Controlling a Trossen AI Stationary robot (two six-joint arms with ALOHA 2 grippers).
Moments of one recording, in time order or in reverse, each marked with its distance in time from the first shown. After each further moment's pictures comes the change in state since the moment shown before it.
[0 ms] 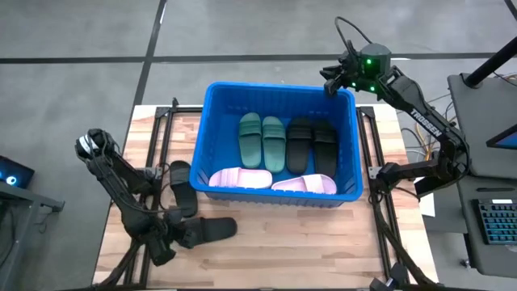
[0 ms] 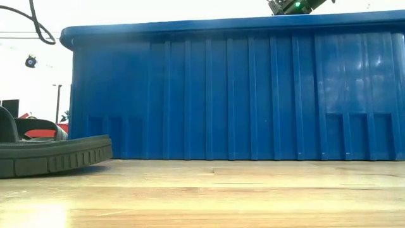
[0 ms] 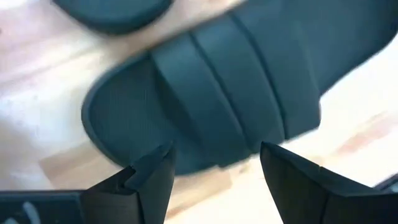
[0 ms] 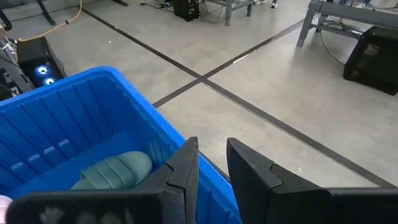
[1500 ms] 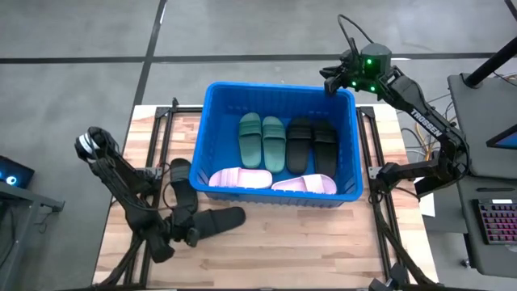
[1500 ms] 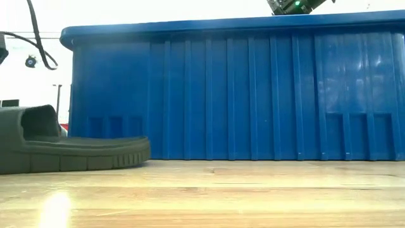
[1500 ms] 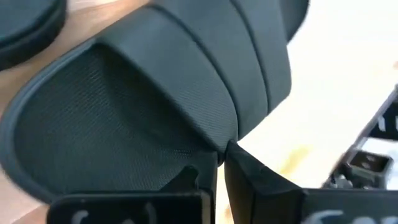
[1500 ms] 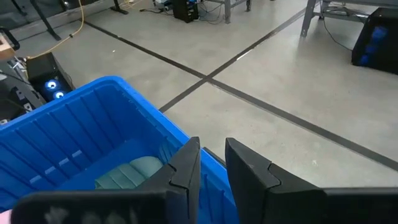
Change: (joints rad) left arm -0.014 -0.015 -0.192 0.377 -0.277 0.097; right arm 0.001 -0.001 0.002 0.000 -0.008 0.097
